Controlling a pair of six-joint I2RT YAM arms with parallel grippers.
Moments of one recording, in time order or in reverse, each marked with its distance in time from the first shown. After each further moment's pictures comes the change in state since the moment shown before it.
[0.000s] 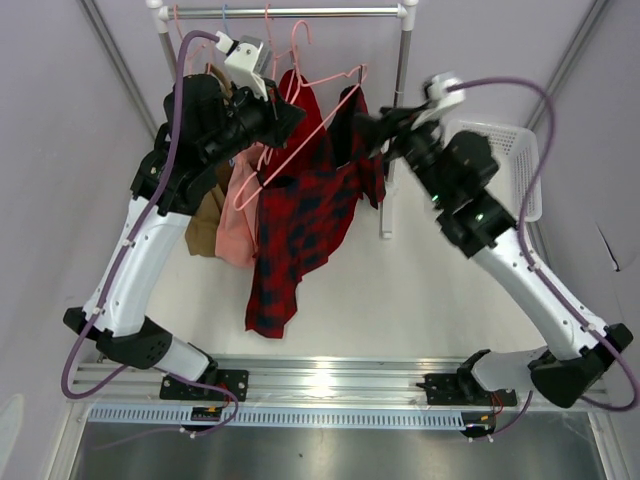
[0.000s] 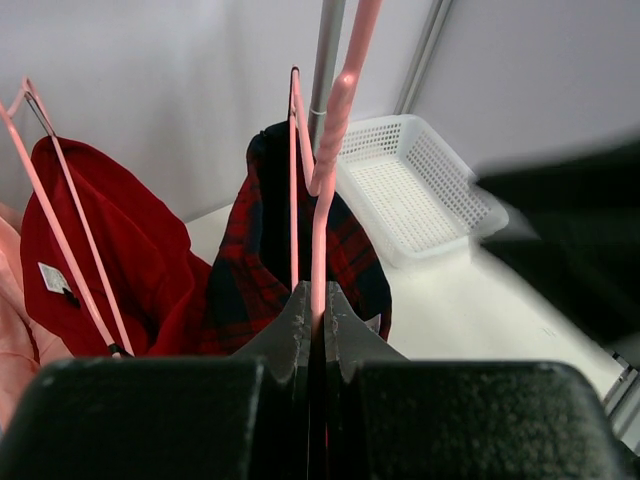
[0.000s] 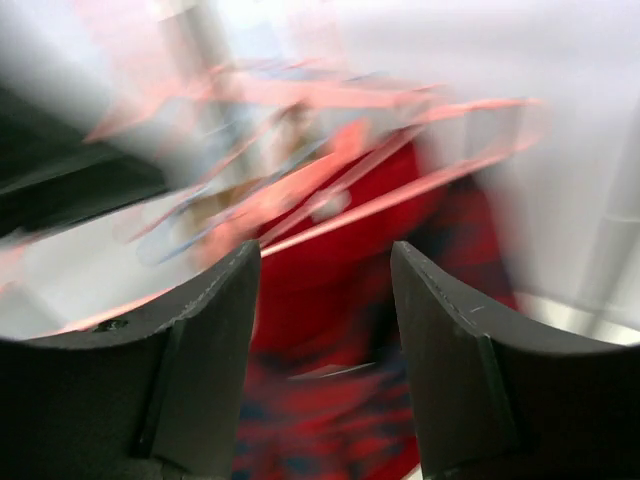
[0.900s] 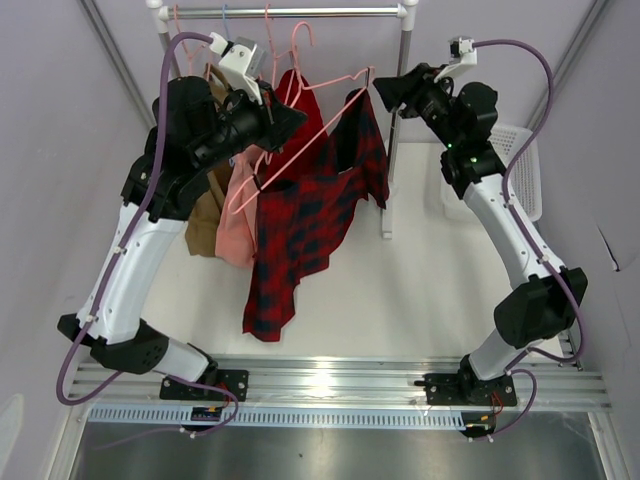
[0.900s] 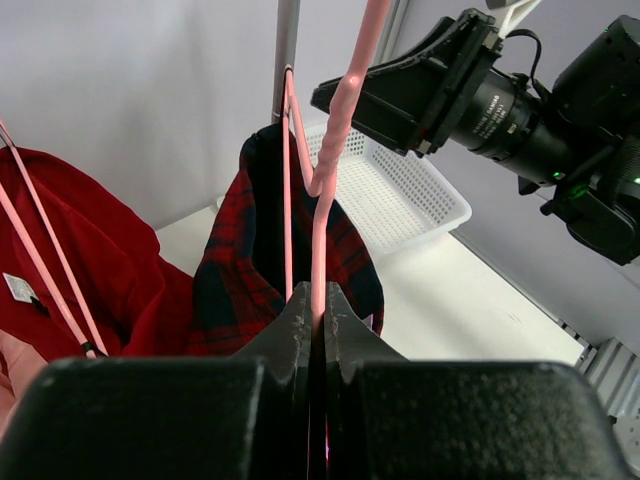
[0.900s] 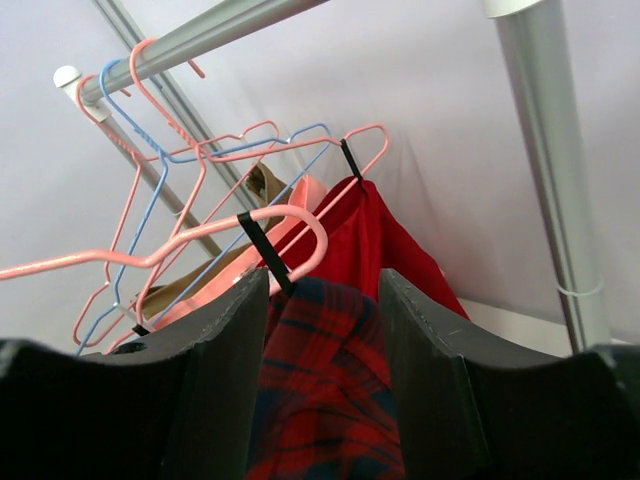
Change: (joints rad) left arm 0.000 -0.032 0.000 -0.010 0.077 -0.019; right arm -0.460 0.336 0.194 0.124 -0.436 0.387
